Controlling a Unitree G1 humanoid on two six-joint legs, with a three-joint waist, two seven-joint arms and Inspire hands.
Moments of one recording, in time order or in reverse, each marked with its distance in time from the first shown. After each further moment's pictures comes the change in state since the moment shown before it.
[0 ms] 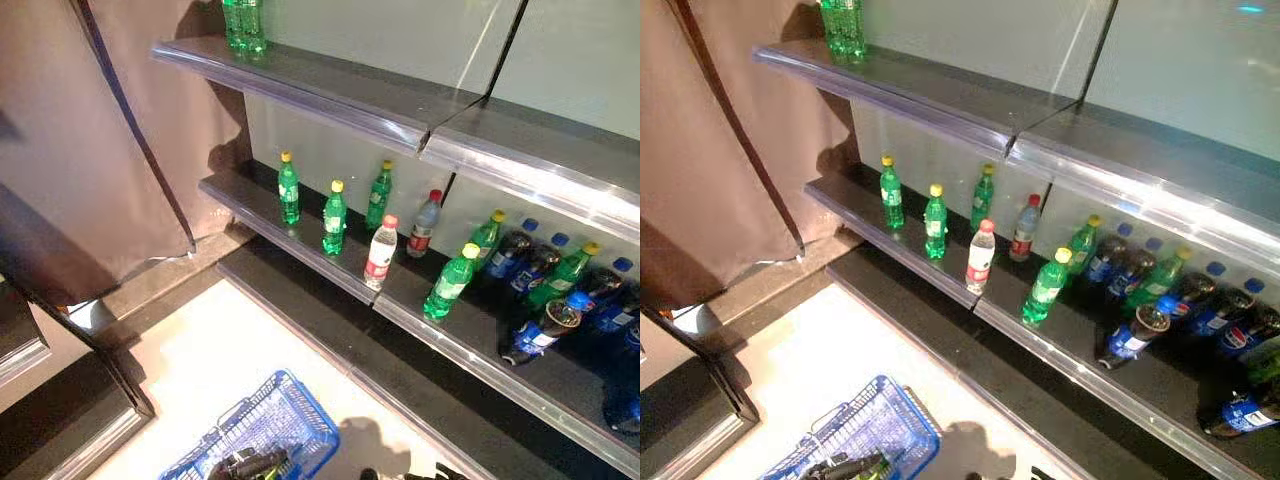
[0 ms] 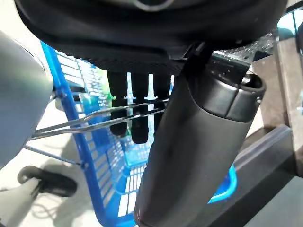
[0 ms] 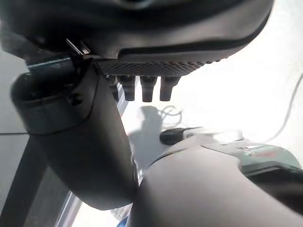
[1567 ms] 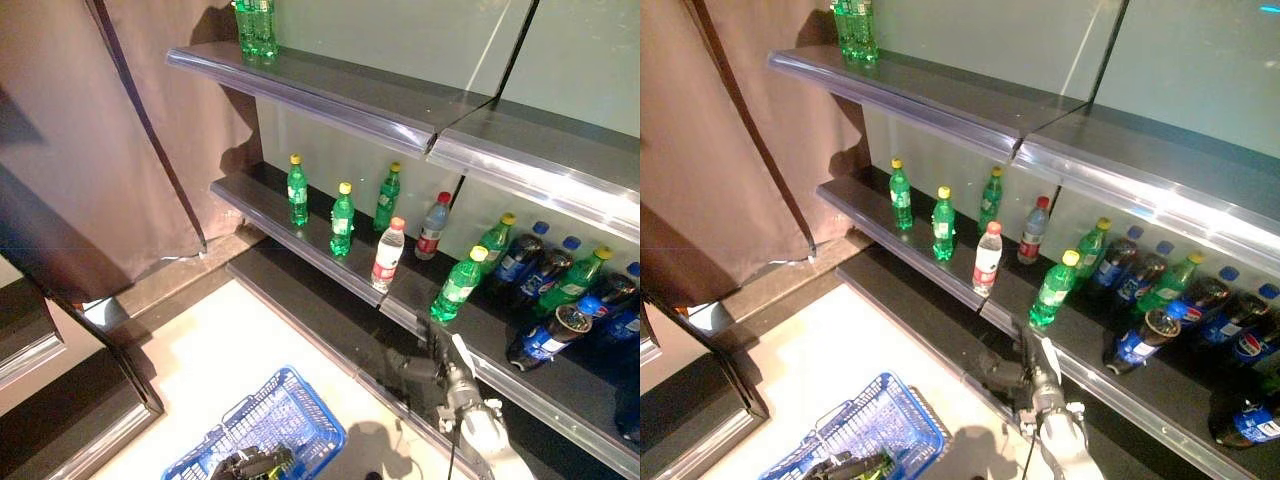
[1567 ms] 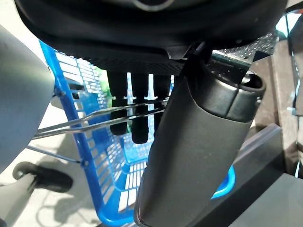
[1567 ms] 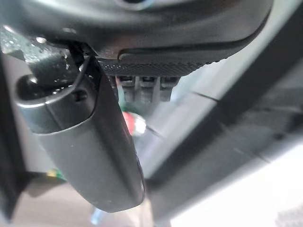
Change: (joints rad) left arm 0.105 -0.006 0.033 -0.216 0.041 0.080 0.026; right arm 0.040 -0.186 0.063 -1.014 -0.238 -0.066 -0.159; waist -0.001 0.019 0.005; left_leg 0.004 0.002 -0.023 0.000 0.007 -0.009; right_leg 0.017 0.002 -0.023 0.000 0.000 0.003
